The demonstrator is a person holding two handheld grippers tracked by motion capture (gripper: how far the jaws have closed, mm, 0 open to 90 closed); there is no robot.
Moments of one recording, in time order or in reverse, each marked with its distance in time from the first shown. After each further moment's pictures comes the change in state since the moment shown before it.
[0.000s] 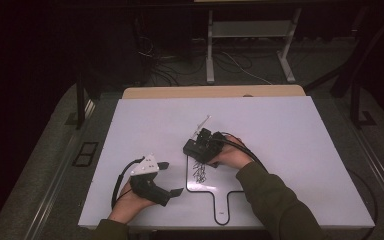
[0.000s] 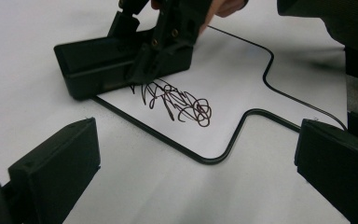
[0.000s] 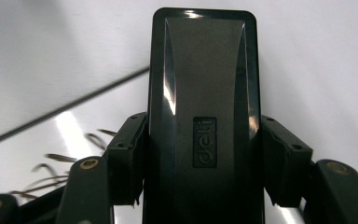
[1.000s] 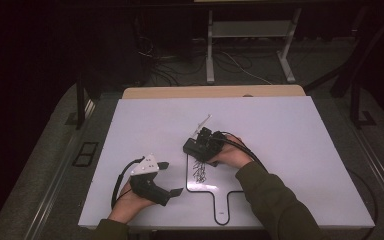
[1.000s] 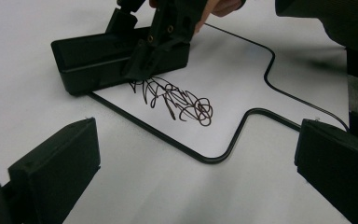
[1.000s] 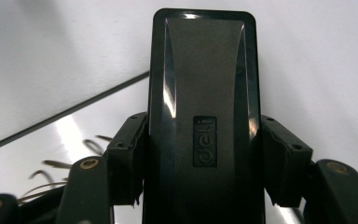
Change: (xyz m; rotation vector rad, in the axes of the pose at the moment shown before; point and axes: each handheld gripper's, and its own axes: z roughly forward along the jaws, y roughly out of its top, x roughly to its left) left arm 0.001 0.000 0.000 0.003 0.002 0.002; right arm 0.000 0.001 0.001 -0.017 -0.003 0.002
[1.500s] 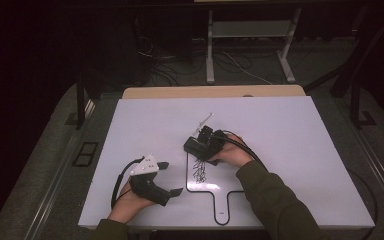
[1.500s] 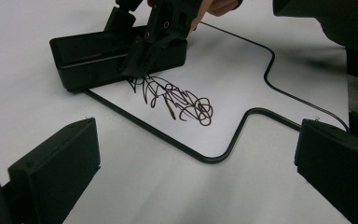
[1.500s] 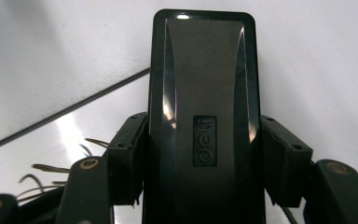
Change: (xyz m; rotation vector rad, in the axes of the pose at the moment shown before) left arm 0.000 0.000 0.000 -0.005 0.000 0.001; right arm -0.008 -0.001 0.000 -0.004 -0.005 0.018
